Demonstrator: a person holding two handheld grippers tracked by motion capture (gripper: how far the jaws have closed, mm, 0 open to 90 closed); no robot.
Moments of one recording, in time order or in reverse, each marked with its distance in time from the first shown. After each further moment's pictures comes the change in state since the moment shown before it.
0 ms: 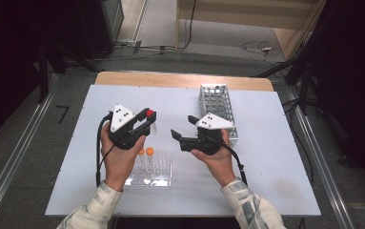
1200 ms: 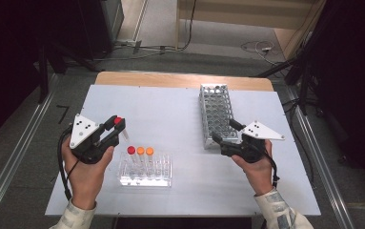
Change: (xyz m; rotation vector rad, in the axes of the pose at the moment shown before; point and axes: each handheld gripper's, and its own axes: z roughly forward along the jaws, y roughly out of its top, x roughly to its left) left arm 0.024 -0.008 -0.070 0.001 0.115 -0.012; right arm -0.051 -0.026 -0.084 -0.035 -0.152 0.019
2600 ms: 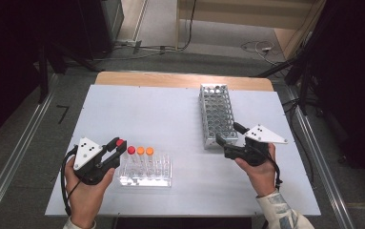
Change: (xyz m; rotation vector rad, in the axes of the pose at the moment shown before) left arm -0.007 -0.045 -0.010 0.090 -0.038 -0.007; right arm -0.004 -0.010 -0.006 0.021 -0.026 0.005
